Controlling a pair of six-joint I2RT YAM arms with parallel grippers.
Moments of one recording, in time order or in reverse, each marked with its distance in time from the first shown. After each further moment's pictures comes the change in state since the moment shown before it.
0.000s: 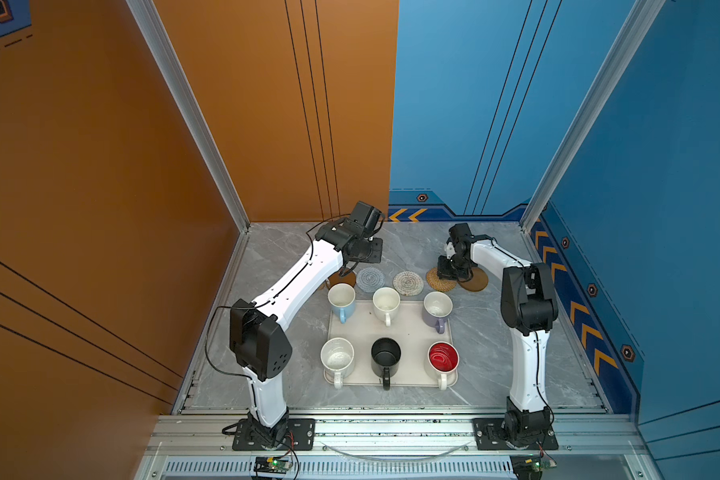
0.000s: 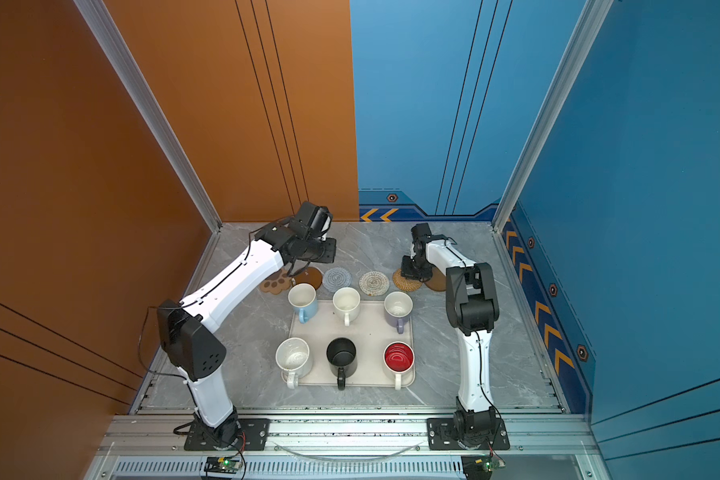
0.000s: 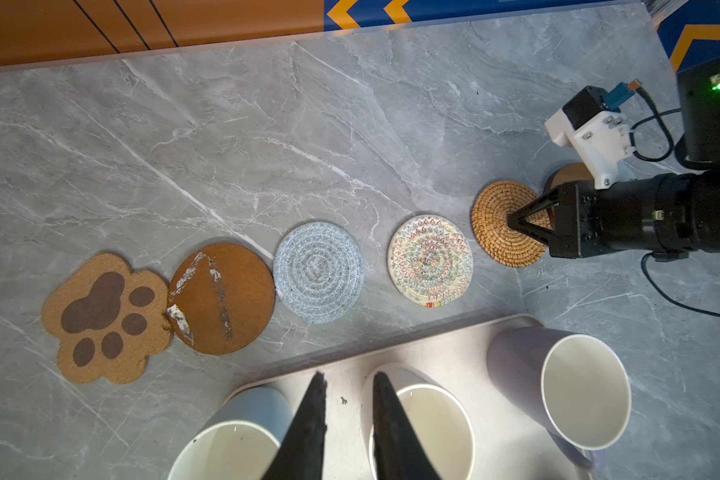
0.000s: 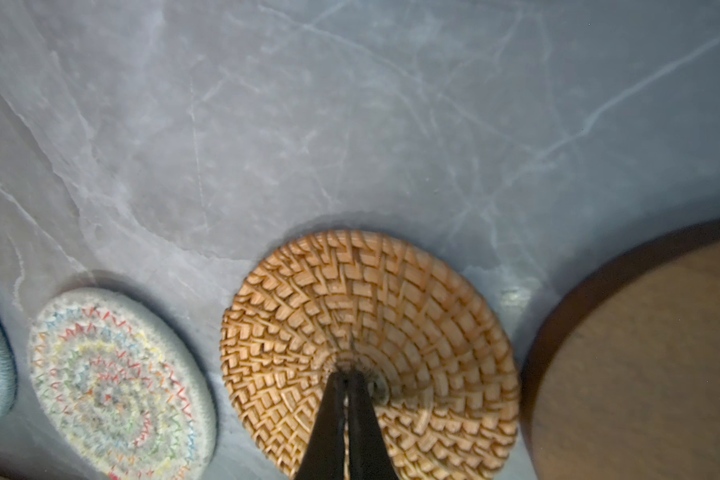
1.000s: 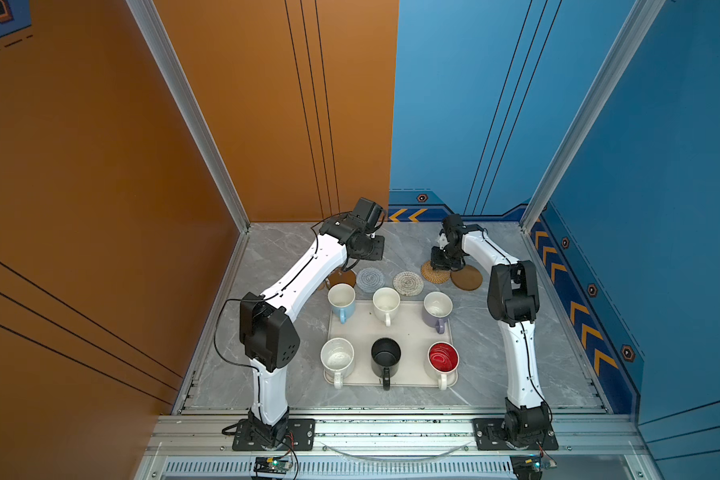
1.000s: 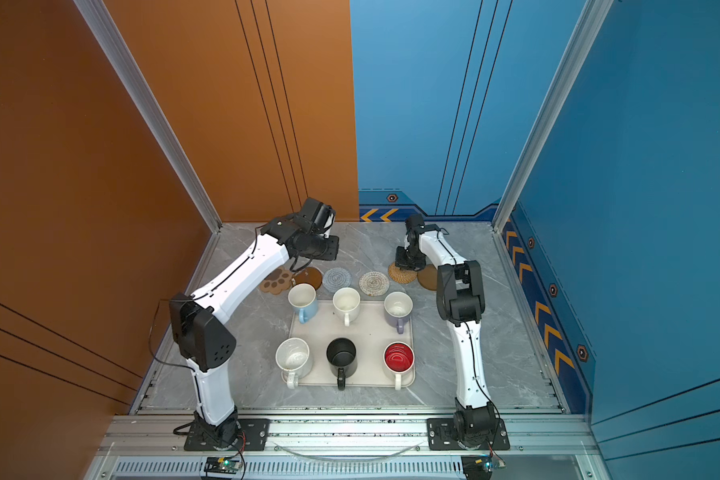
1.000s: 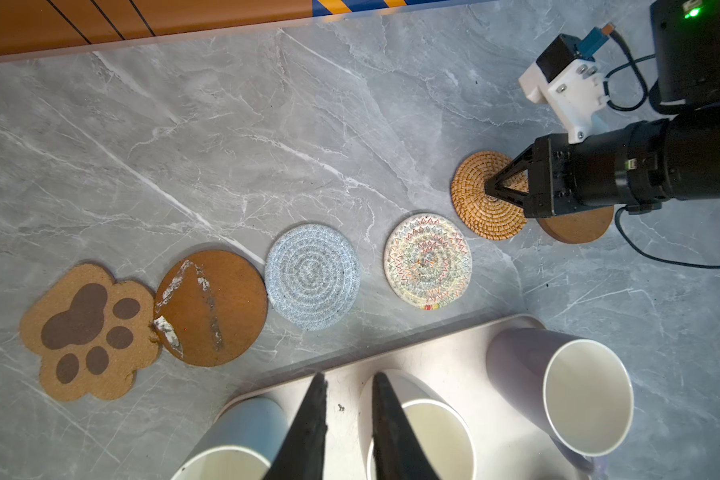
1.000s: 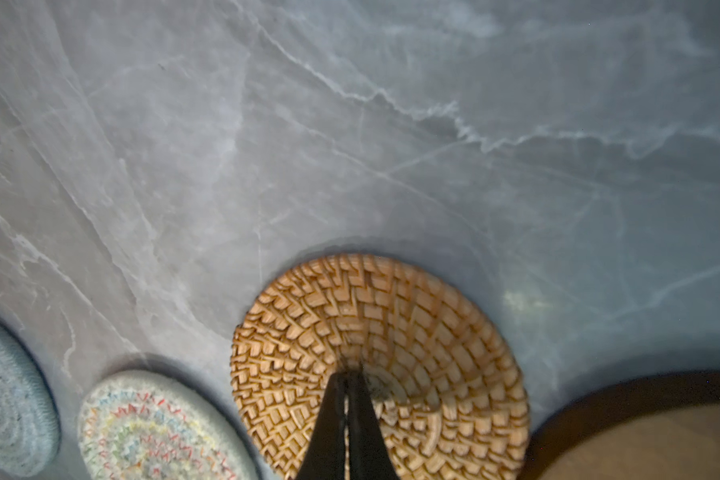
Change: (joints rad) left arm 0.017 0.075 0.091 -0.046 0.041 0.021; right arm 0.016 0.177 0.310 -0.132 -0.012 -0.004
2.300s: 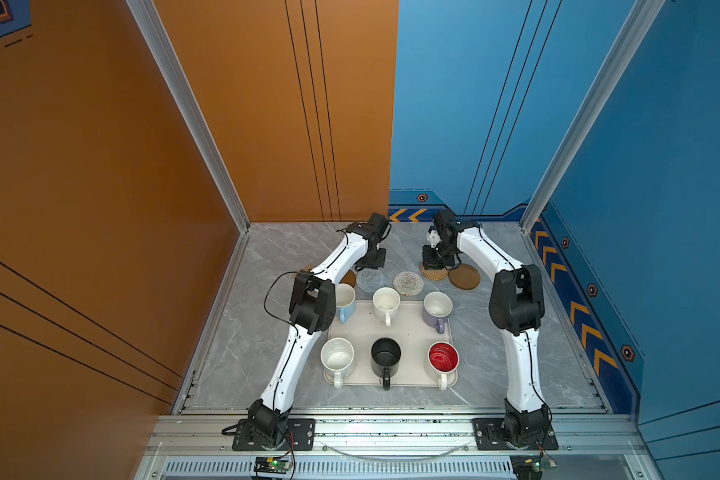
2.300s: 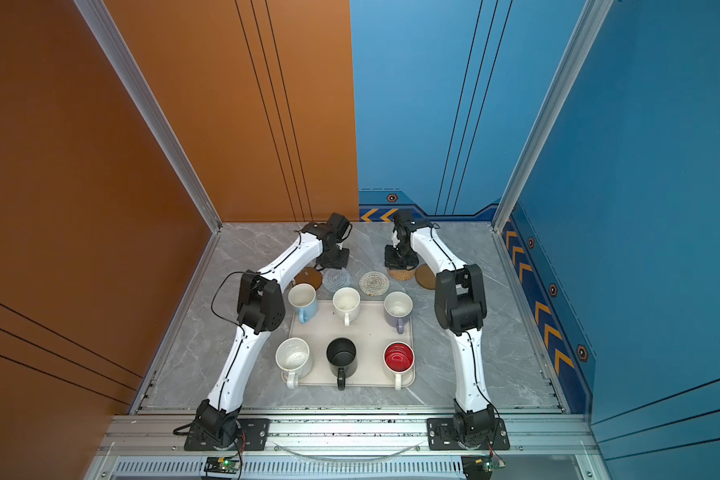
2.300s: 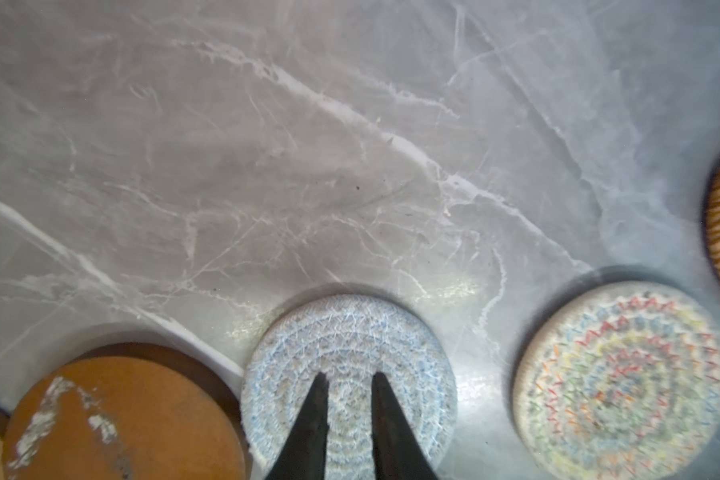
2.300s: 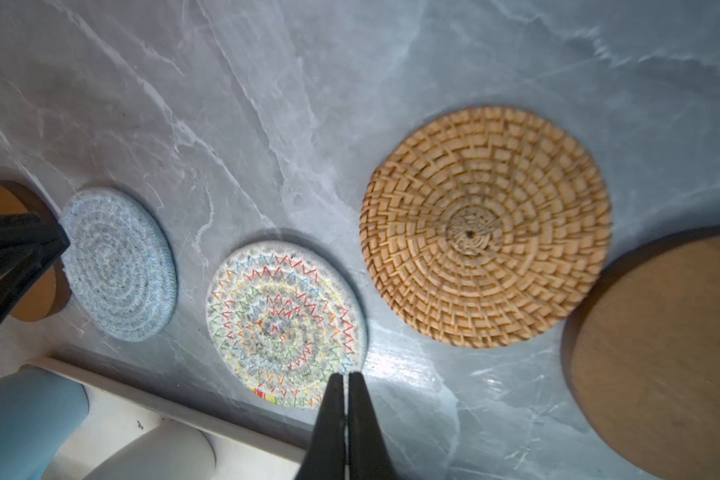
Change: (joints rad) left arm 0.074 0.608 0.469 -0.133 0.007 0.026; right arm 0.082 -0.133 0.000 -0.103 -0.017 -0.015
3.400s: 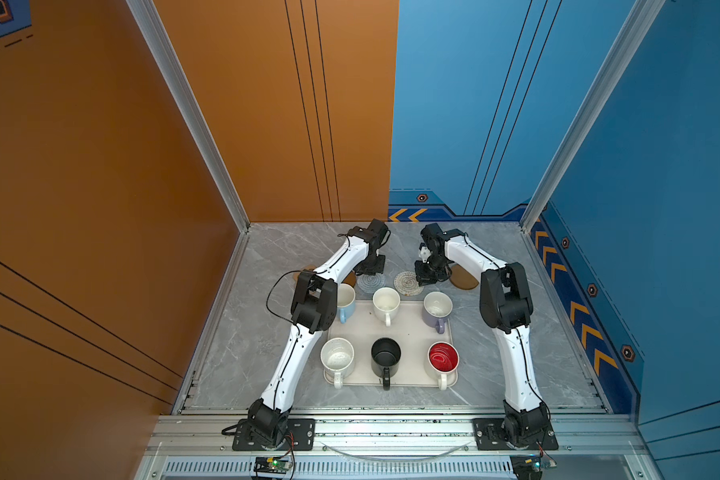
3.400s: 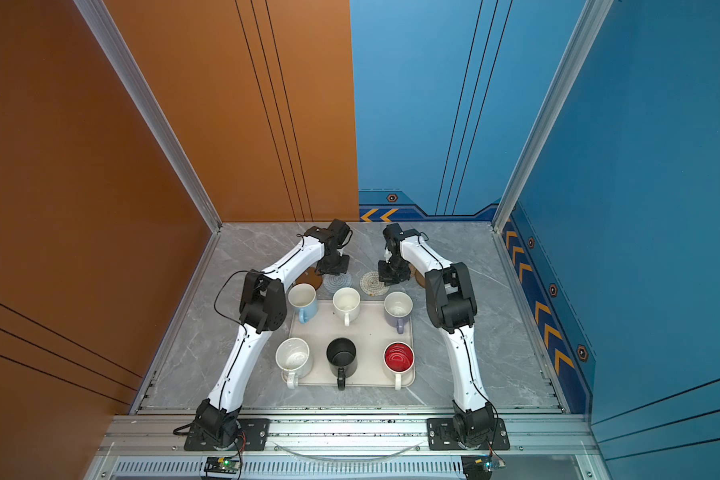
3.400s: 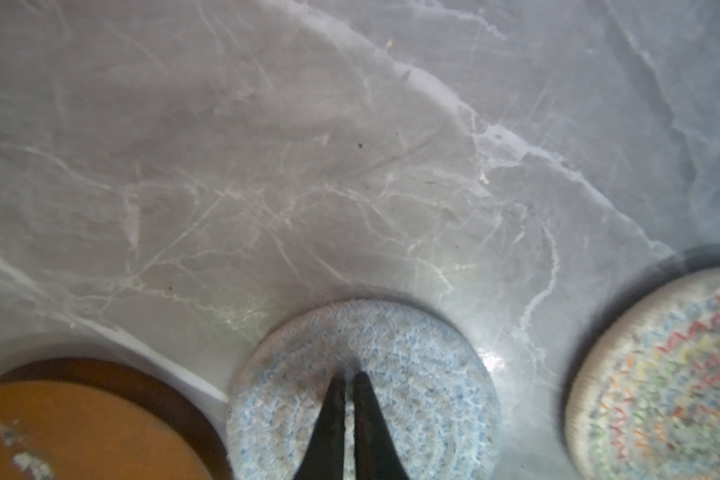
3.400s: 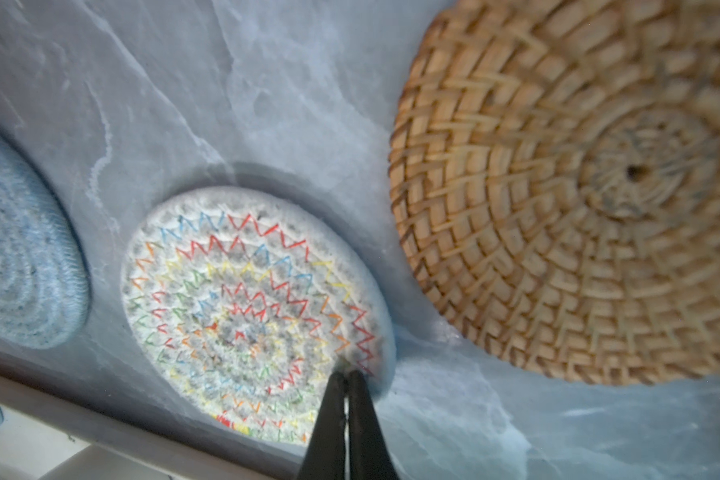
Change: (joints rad) left arm 0.008 0.048 -0.035 -0.003 0.027 0.010; right arm 0.066 0.076 -0.070 -0.016 -0.002 -0.006
